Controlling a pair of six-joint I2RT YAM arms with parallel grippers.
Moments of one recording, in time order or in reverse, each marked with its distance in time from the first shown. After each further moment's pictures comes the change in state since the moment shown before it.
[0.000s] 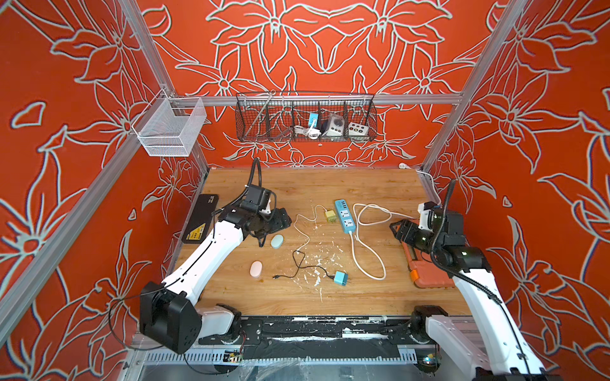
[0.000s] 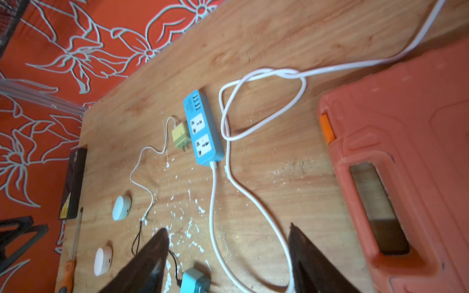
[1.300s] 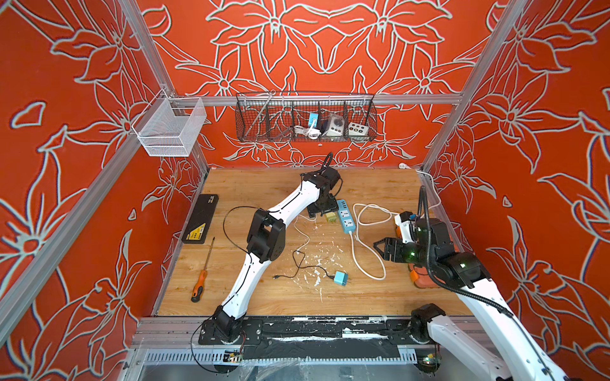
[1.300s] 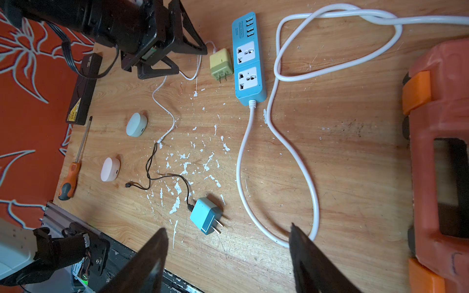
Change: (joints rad) left arm -0.235 1.093 1.160 -0.356 -0.169 -0.162; right arm 0.300 -0.085 0.003 -0.134 0.041 -0.050
